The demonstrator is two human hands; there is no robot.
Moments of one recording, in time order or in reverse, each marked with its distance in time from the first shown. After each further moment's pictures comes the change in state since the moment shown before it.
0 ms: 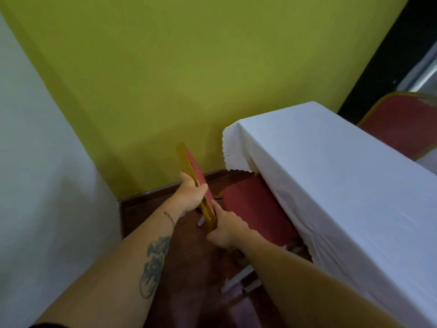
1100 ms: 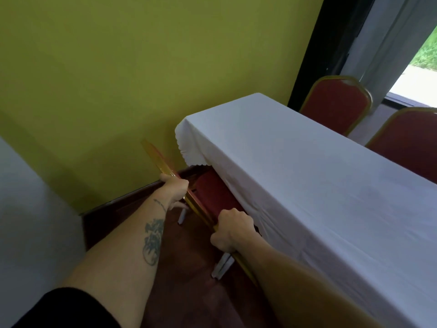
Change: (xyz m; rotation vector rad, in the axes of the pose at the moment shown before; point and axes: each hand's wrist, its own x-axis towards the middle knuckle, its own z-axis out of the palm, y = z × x) left_hand -0.028 0.044 0.145 -0.114 0.050 -0.209; right_hand -0.117 0.151 -0.034 -0.186 0.178 0.091
